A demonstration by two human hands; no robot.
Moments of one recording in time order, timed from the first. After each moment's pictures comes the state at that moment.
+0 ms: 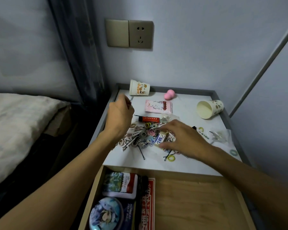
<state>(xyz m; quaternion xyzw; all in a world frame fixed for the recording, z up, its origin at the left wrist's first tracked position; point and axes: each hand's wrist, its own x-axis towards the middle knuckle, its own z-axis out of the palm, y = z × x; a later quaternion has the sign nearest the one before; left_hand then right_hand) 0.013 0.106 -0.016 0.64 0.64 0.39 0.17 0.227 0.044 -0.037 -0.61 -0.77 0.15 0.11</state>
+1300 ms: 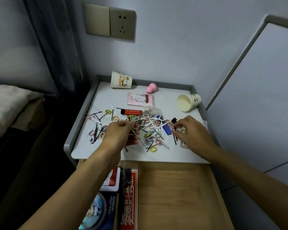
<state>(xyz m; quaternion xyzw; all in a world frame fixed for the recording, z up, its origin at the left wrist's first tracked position) 0.044 0.021 -0.022 0.39 0.52 0.42 0.63 0.286 0.010 -0.043 -0.70 -0.69 0.07 0.20</state>
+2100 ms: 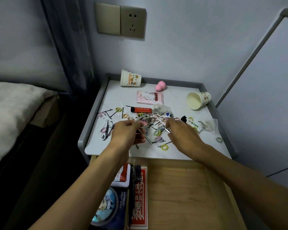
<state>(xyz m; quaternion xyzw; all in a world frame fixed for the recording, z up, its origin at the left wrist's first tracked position) 0.034 0.020 -0.027 0.38 0.54 0.42 0.62 0.227 0.019 -0.049 -0.67 -0.74 0.03 0.06</state>
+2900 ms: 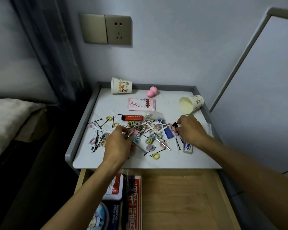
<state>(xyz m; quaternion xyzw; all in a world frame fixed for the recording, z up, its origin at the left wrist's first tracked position) 0.050 0.040 -0.056 0.57 0.64 0.35 0.38 0.287 0.066 -0.053 -0.79 -0.60 0.08 0.08</state>
